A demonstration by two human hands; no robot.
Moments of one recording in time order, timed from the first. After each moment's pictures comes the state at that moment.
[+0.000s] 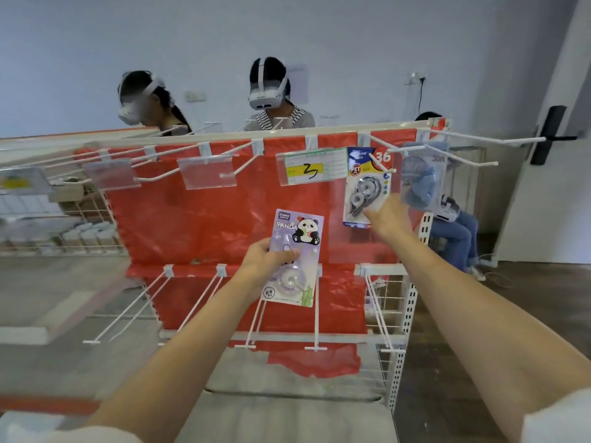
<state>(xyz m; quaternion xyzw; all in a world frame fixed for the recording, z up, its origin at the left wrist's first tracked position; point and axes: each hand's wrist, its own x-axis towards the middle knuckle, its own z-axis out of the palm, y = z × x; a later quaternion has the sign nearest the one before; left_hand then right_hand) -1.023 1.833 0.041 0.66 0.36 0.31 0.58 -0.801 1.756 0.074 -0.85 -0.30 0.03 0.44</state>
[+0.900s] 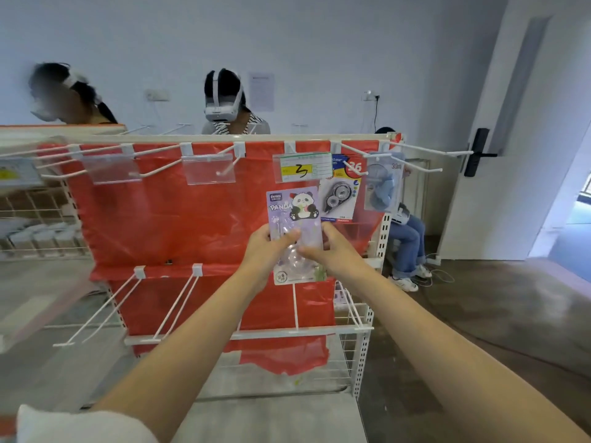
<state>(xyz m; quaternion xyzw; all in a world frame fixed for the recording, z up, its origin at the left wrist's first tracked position) -1.034 1.788 0.062 0.64 0.22 0.38 0.63 -0.928 1.685 0.063 -0.65 -0.47 0.21 0.55</state>
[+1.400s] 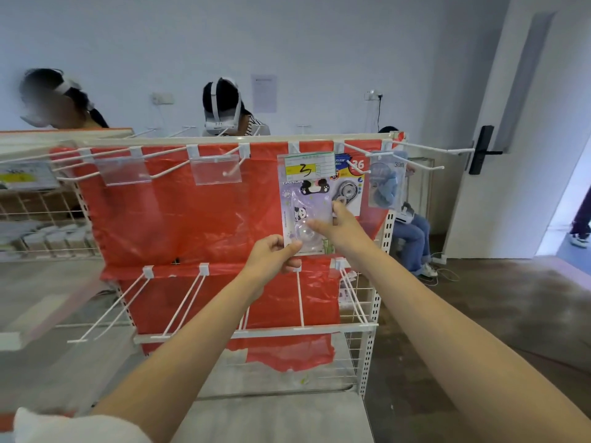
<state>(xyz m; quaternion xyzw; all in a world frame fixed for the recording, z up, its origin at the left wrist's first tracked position) -1.047 1.790 0.051 0.70 0.24 0.31 0.59 -0.920 1.701 0.085 -0.67 -0.44 0.17 0.58</state>
